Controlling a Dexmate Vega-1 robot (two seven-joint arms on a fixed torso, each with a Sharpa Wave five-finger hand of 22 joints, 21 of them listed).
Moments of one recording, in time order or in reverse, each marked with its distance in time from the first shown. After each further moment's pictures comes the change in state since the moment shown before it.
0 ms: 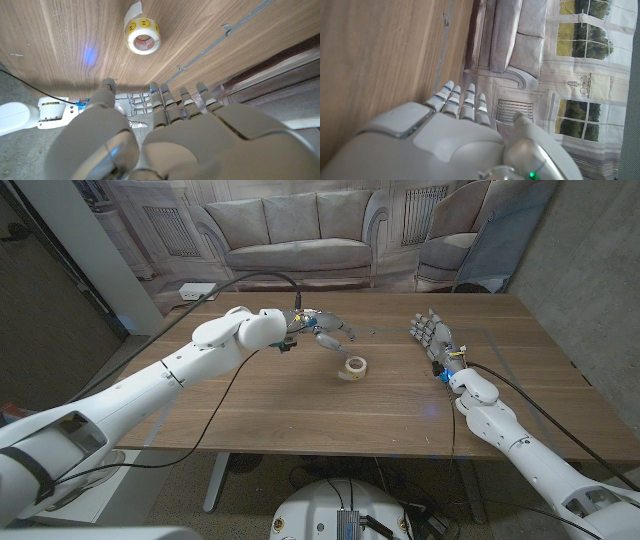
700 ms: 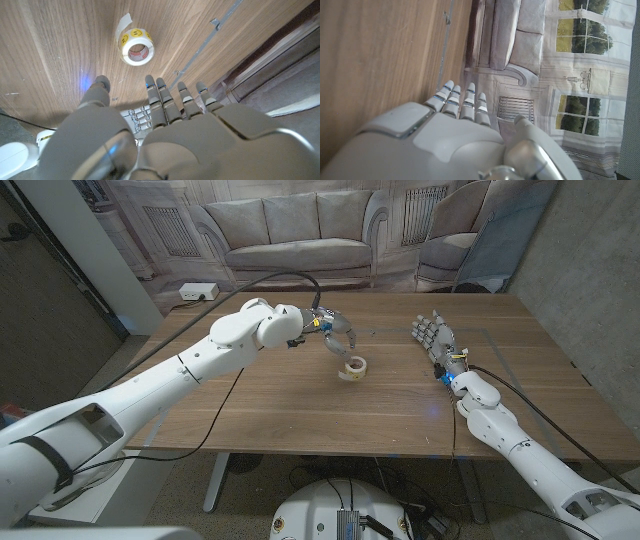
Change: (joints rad) left arm -0.054 -0.057 0.066 -0.035 0.247 0.022 -0.122; left_hand 0.010 -0.050 -0.035 0.006 0.018 0.133 -0.006 0.018 -0.001 0.118 -0.020 0.000 0.000 0.078 -0.003 0.011 0.000 0.013 -0.013 -0.018 0.000; right arm -0.012 0.005 0.012 0.016 0.018 0.021 0.018; right_hand -0.028 -0.014 -0.017 0.016 0.000 0.009 0.002 0.000 0.000 0.012 0.003 0.000 0.000 0.002 0.002 0.000 0.000 0.000 0.000 0.000 0.005
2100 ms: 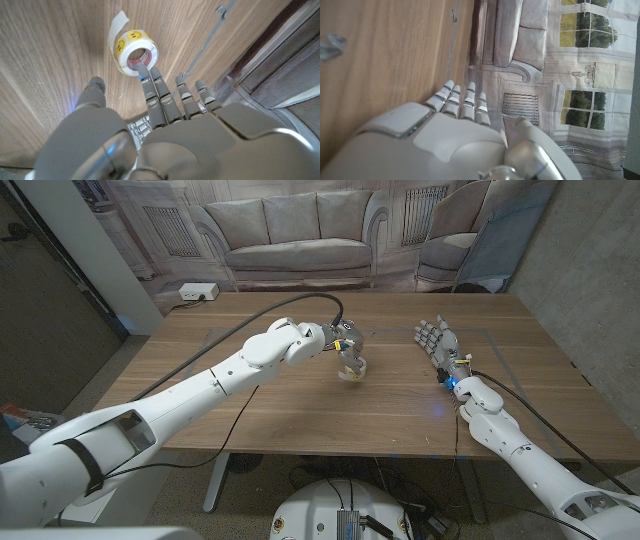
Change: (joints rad) left arm 0.006 -0.126 0.100 0.119 0.239 -0.007 0.063; left_hand -0.004 -0.022 -0.052 0.017 0.031 0.218 0.029 0.037 -0.003 0.231 -0.005 0.008 0.005 0.099 -0.002 0.022 0.002 0.036 0.000 -0.015 0.005; right arm -0.001 0.012 0.012 0.057 0.028 0.022 0.043; right_hand -0.013 -0.005 -0.004 0.004 0.000 0.005 -0.002 0.000 0.000 0.015 0.005 0.000 0.000 0.003 -0.004 0.000 -0.003 0.000 0.000 0.000 -0.003
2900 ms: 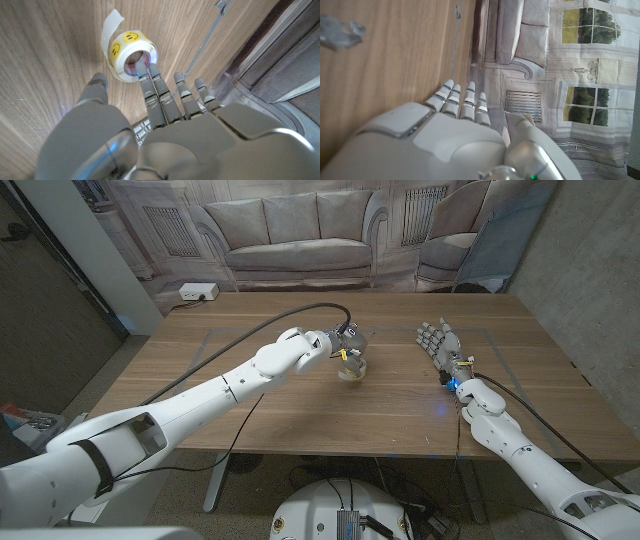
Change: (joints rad) left arm 0.000 -0.039 0.051 0.056 0.108 0.030 0.058; left_hand 0.049 0.031 0.007 -0.007 0.007 0.090 0.007 0.004 -0.002 0.088 -0.001 0.000 0.000 0.068 -0.001 0.012 0.000 0.037 -0.002 0.000 0.000; right arm 0.004 0.004 0.008 0.035 0.012 0.012 0.024; right_hand -0.006 -0.002 -0.001 0.001 0.000 0.000 0.000 0.000 0.000 0.004 0.004 0.000 0.000 0.016 0.006 0.000 0.000 0.009 0.009 0.000 0.001
